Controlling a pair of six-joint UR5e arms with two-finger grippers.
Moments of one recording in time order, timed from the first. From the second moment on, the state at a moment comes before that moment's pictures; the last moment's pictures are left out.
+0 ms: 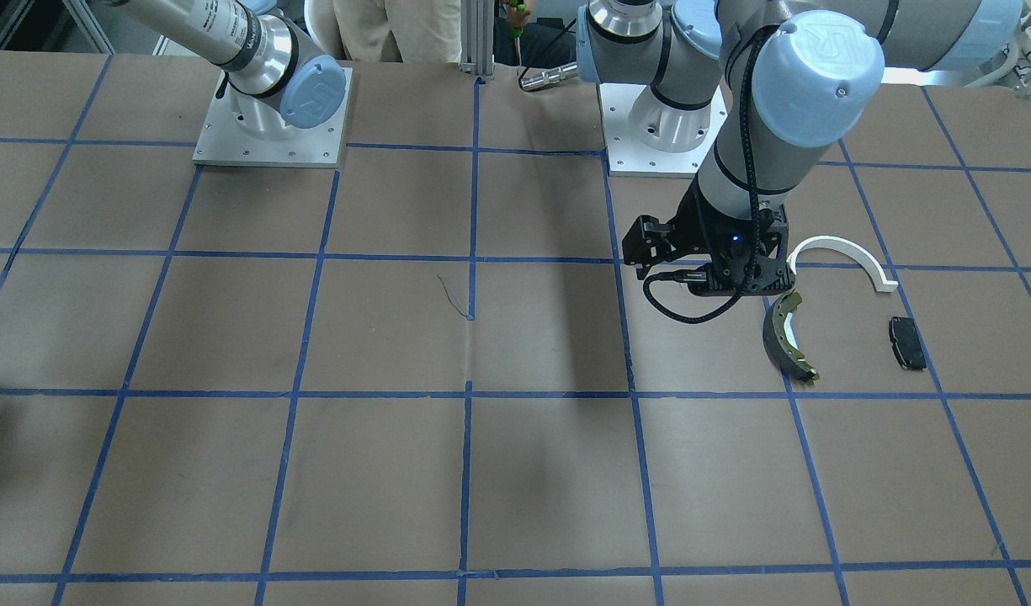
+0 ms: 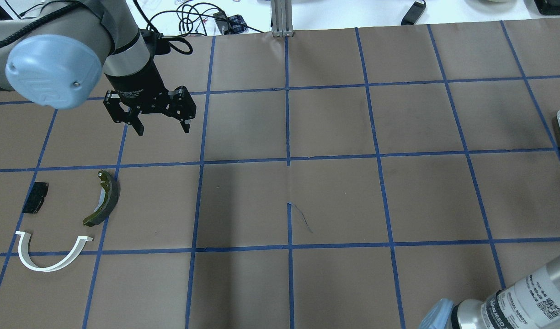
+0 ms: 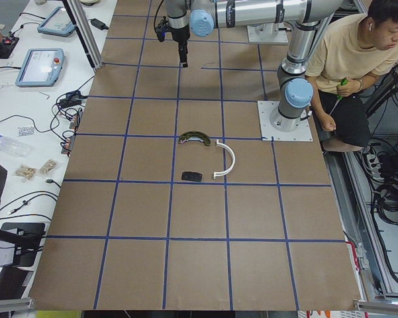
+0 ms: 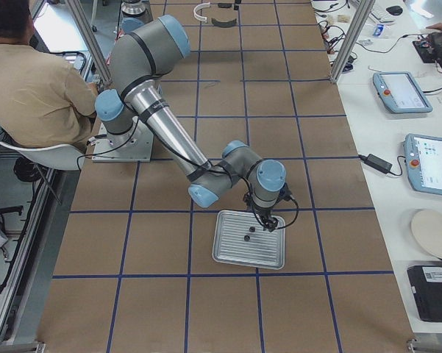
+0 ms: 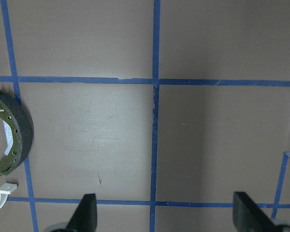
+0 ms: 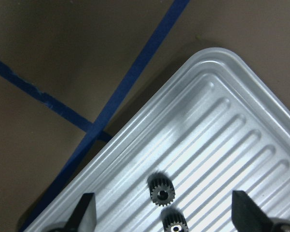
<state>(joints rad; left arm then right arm) -1.59 -1.70 -1.60 -1.54 1.59 -0.05 0.75 -0.96 1.50 -2.14 -1.60 -1.48</state>
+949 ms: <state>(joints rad) -1.61 -1.72 -1.60 -1.49 1.58 -0.08 0.74 -0.91 1.50 -2.18 -1.61 -1.61</state>
